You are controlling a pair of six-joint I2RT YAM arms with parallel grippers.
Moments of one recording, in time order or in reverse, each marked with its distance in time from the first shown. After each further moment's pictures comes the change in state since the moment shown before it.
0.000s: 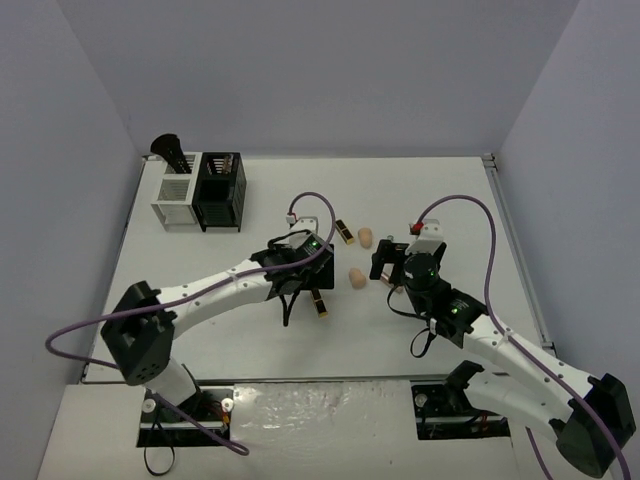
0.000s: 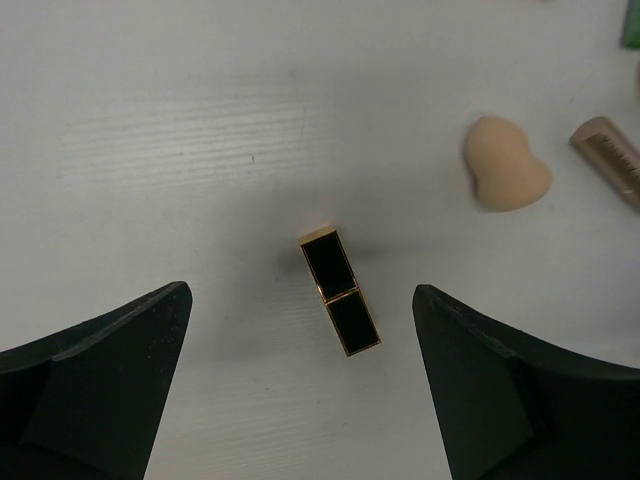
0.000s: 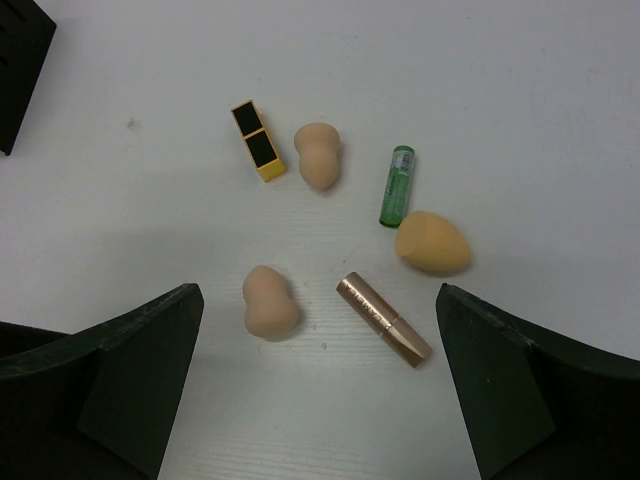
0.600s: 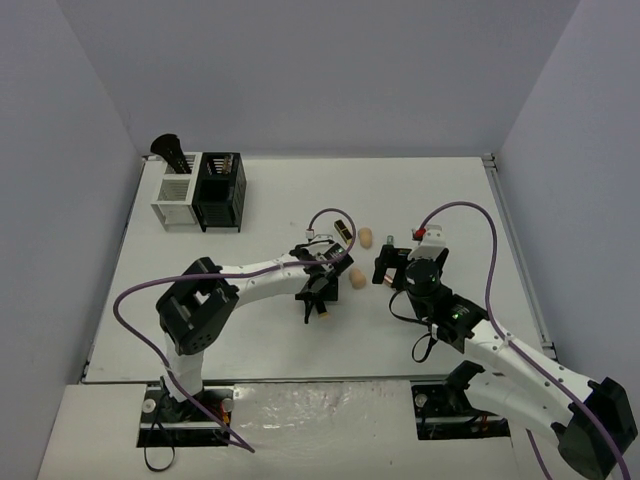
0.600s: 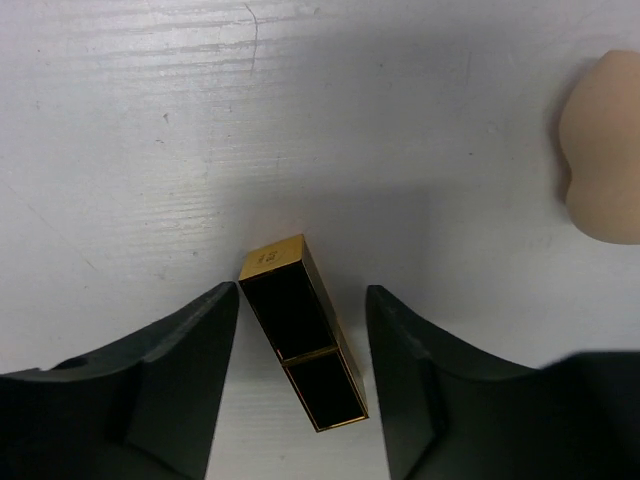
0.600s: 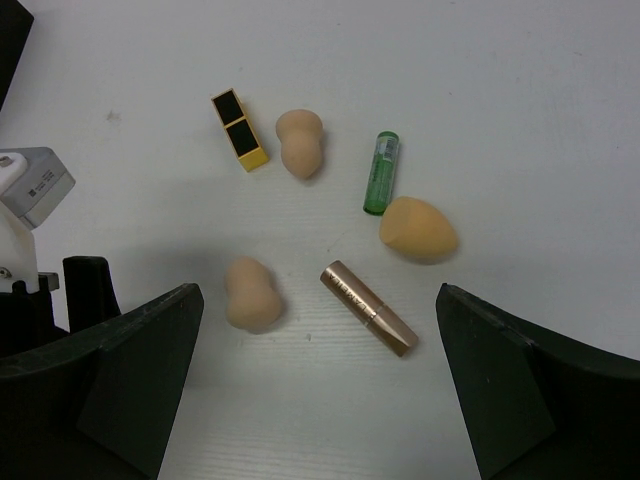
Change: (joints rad) left arm -0.011 0.345 0.125 -0.053 0.102 -0.095; right arm -0.006 -0.036 -0.061 0.018 0.020 0.004
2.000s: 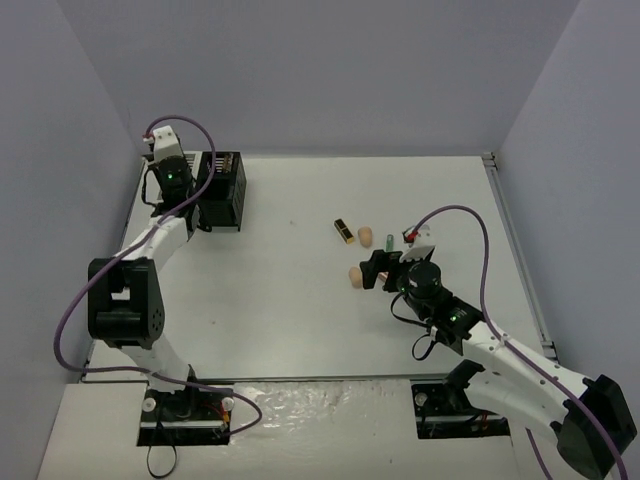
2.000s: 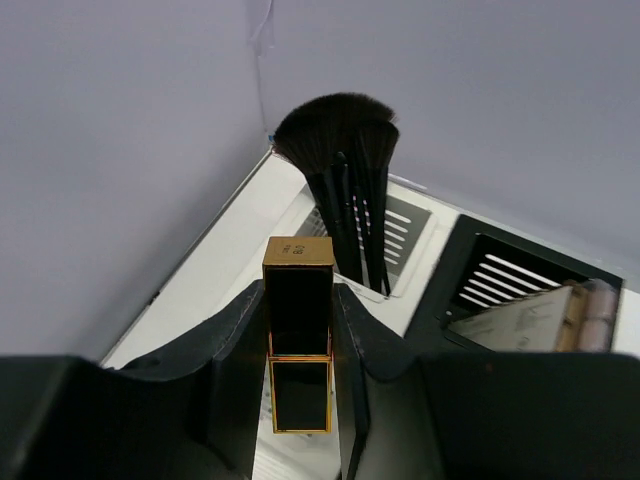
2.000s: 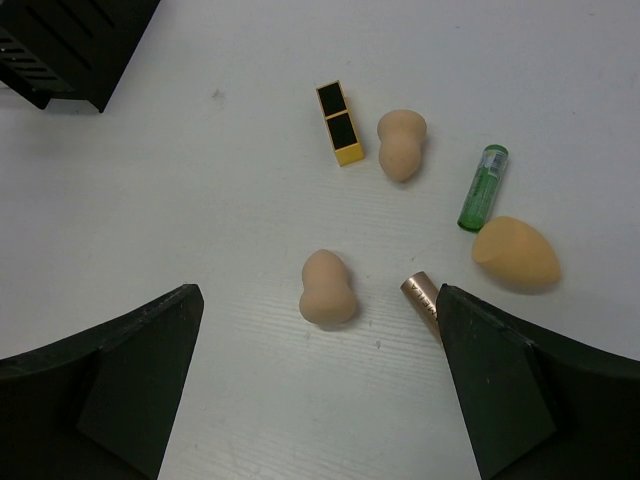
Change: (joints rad) left arm 0.871 -0.224 -0.118 1.000 -0.192 0.761; right arm -0.006 0.001 -0.063 0.170 -0.216 -0.047
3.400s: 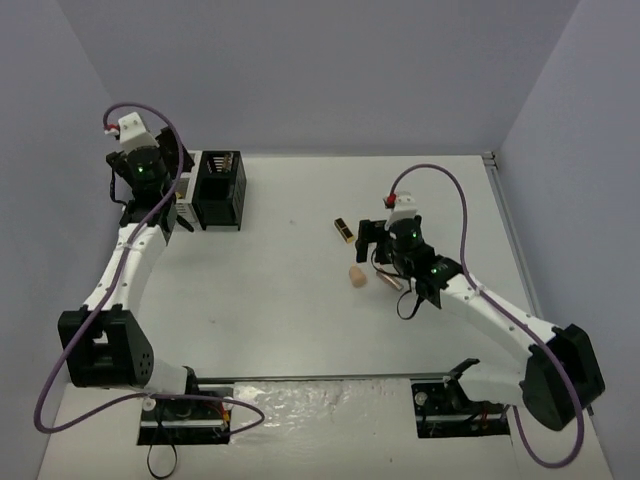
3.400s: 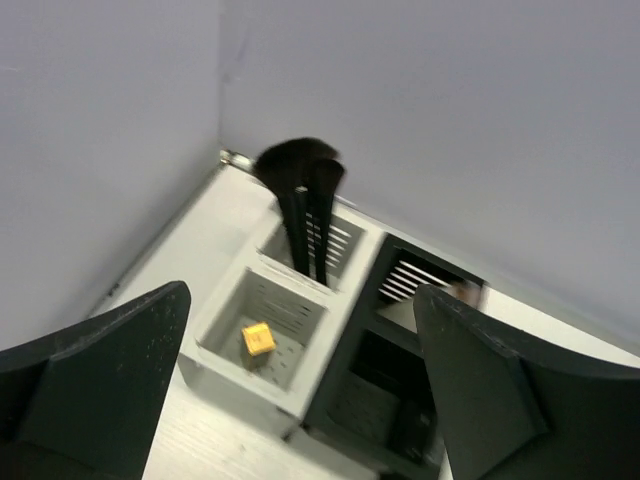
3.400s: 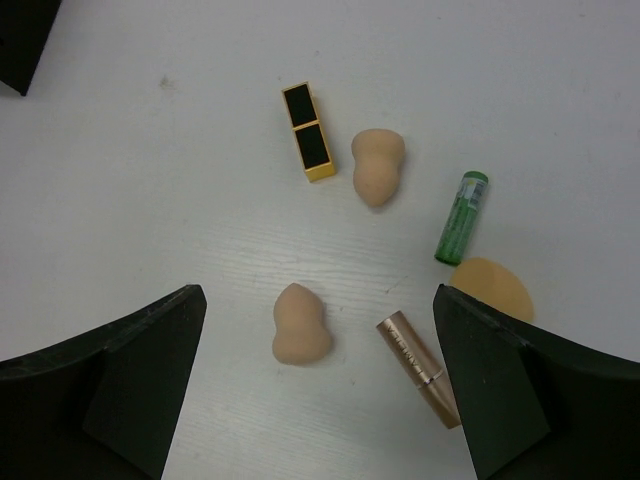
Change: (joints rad) left arm 0.051 -0.208 0.035 -0.247 0.145 -0.166; right arm -0.082 0.301 0.289 -0.160 -0.057 -0.059
